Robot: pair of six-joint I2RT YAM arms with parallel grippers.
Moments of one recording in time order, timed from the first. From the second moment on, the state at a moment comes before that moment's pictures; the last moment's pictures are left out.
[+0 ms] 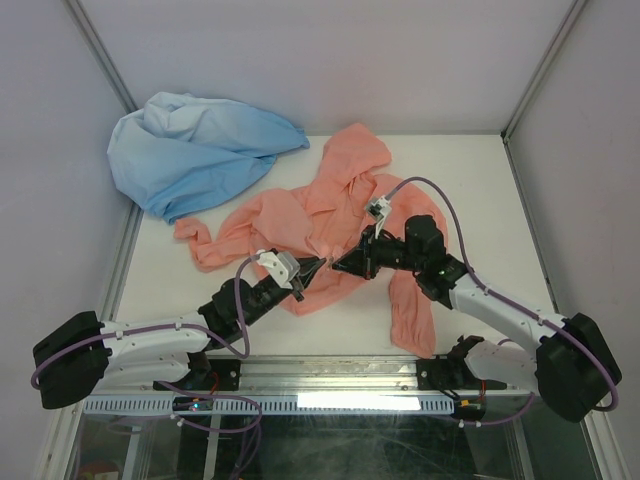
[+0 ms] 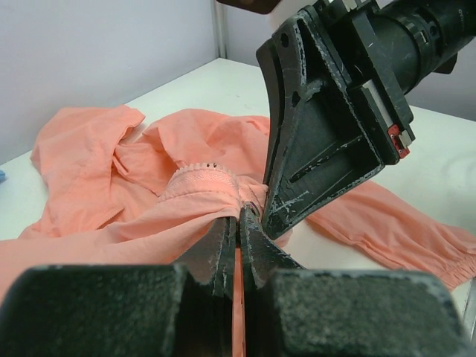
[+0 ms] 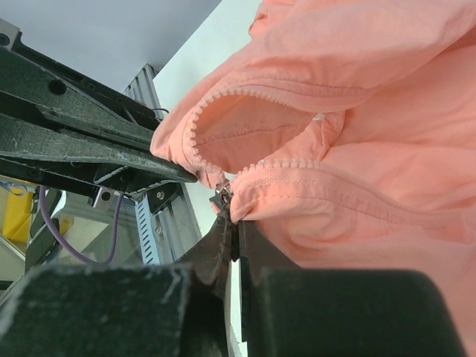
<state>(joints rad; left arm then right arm) -1.07 1.02 0.28 0.91 -0.17 0.07 0.64 1.11 0.57 0.27 -0.65 0.48</state>
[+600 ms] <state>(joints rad) -0.99 1.01 0.29 0.79 -0.05 -0.05 0.63 1.17 0.63 0.24 -0.74 0.39</state>
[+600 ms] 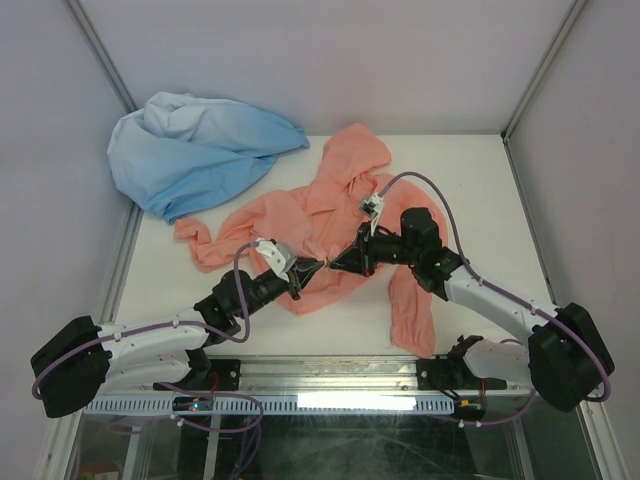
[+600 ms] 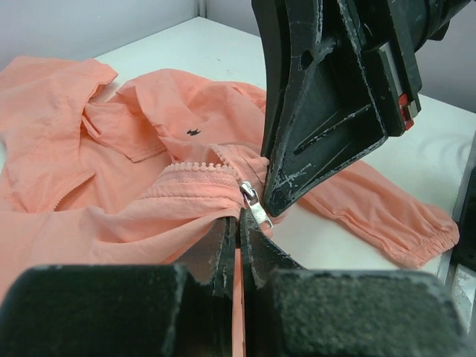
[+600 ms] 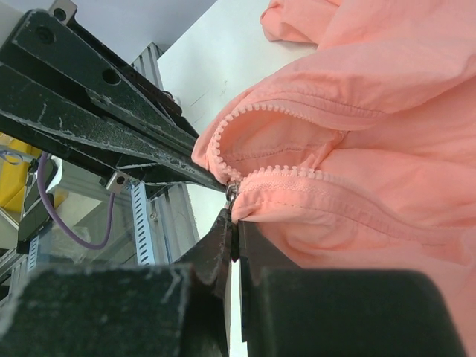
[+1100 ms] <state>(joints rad) -0.92 0.88 0.29 0.70 -0.05 -0.39 0.63 1.19 0.58 0.39 -0.76 0.44</state>
